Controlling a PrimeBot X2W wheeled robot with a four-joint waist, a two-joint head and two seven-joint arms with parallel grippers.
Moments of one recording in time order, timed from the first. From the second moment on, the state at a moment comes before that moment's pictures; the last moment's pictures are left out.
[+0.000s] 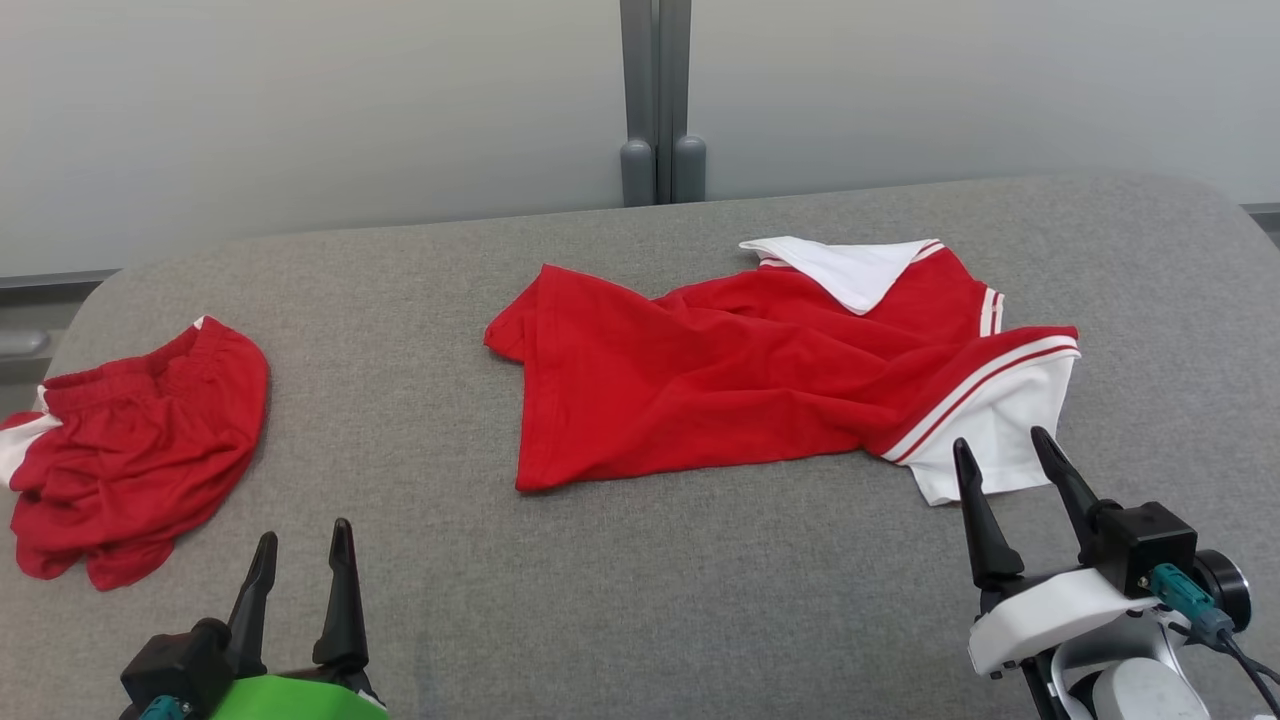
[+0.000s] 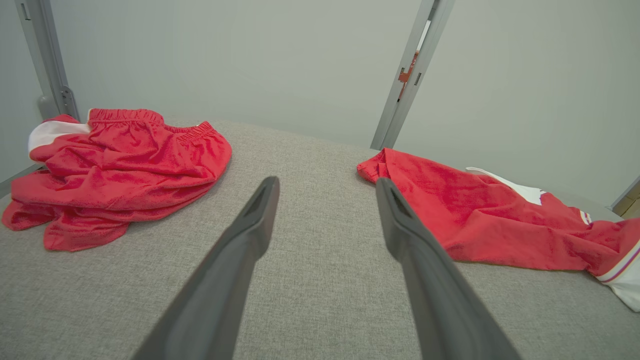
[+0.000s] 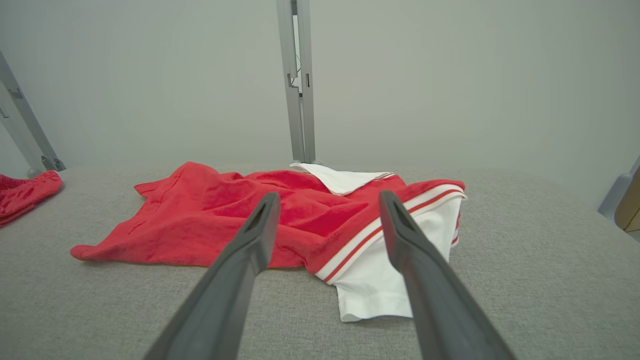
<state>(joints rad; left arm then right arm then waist) 0.04 0.08 -0.01 0.24 -0.38 -0.13 -0.26 -0.02 -0.09 0.03 0.14 0.11 0.13 -0.19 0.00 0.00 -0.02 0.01</state>
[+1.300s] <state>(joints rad) -0.20 0.06 -0.21 0.52 -0.42 -0.13 -0.20 -0.16 -0.19 0.01 0.30 0.11 0.13 -0.08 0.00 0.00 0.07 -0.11</state>
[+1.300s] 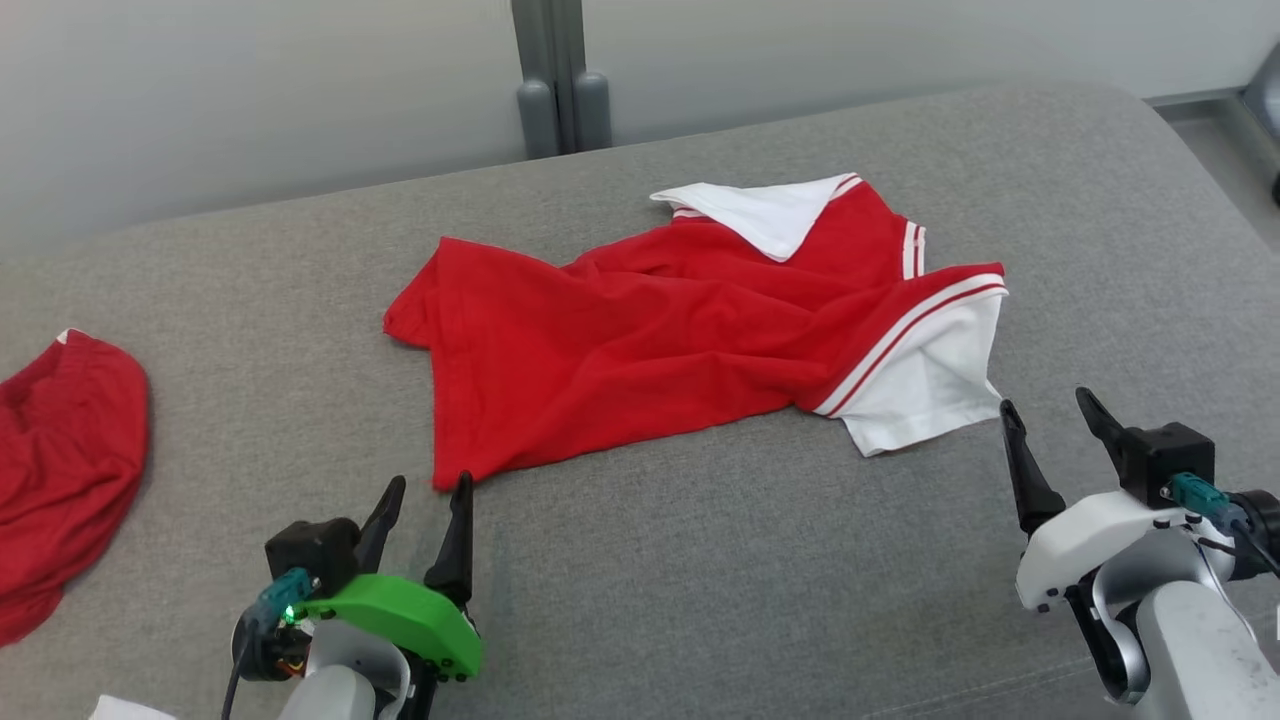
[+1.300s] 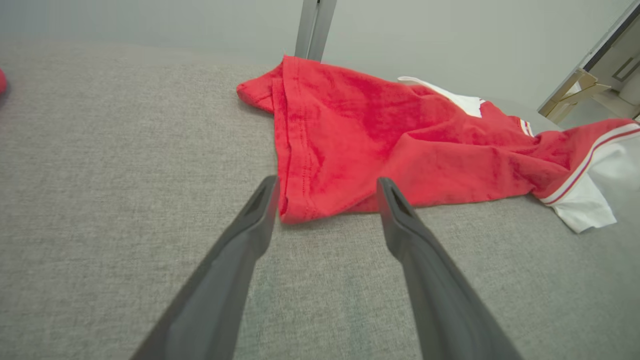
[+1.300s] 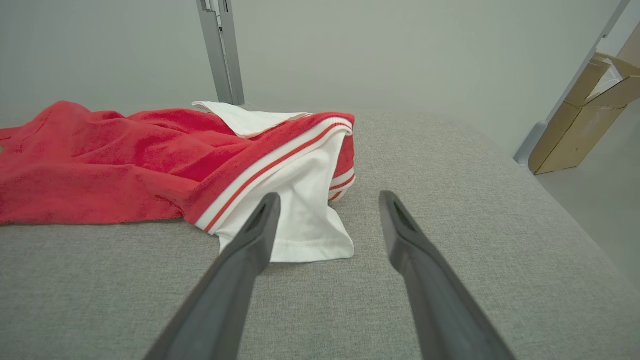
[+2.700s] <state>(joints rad) -0.40 0.05 -0.22 0.74 -0.48 -0.07 -0.26 -0.51 -0.31 0.26 0.77 0.18 0.13 -0.19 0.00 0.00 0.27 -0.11</state>
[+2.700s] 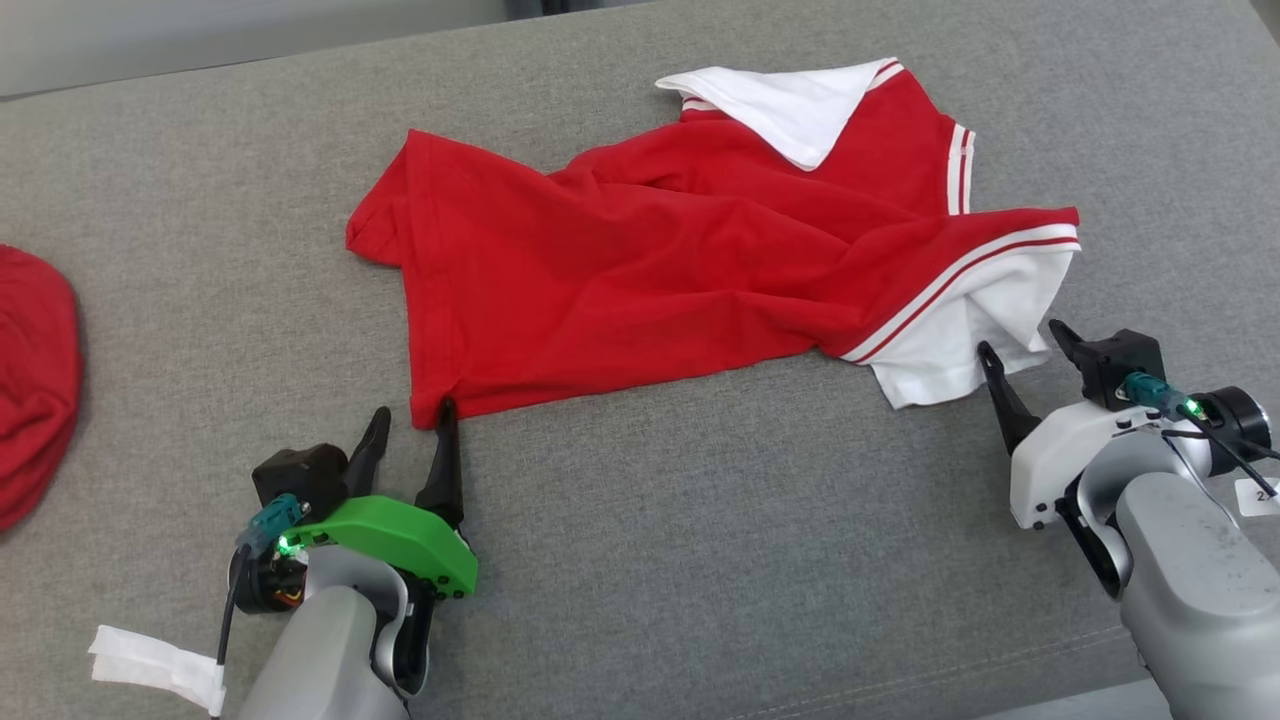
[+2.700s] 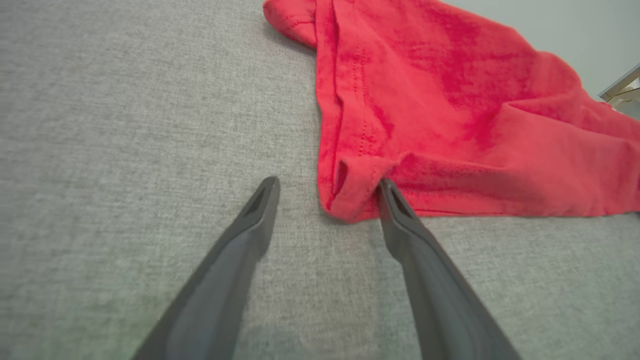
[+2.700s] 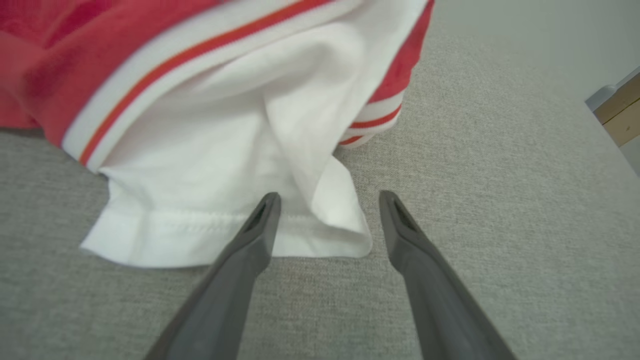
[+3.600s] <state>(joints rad) -0.43 0.05 -0.29 0.77 -0.58 -0.12 -0.24 -0.54 -0.29 0.24 0.82 0.32 0.13 -0.24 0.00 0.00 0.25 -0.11</state>
